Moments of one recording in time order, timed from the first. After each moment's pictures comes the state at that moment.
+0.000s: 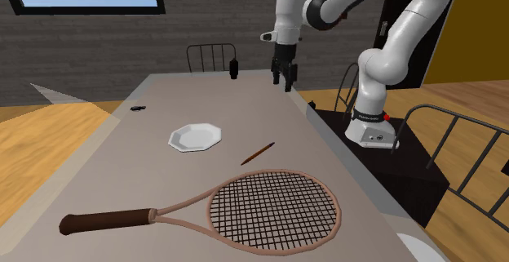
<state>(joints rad) 0.22 -0.47 0.22 -2.56 0.13 2.14 -0.30</state>
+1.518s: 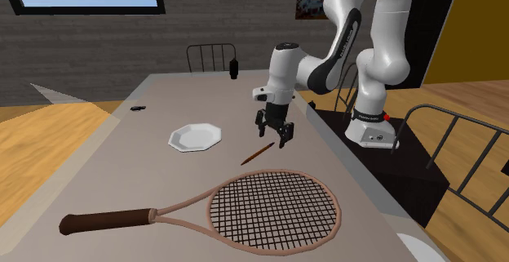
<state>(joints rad) 0.31 0.06 0.38 -2.55 -0.12 2.70 -0.30</state>
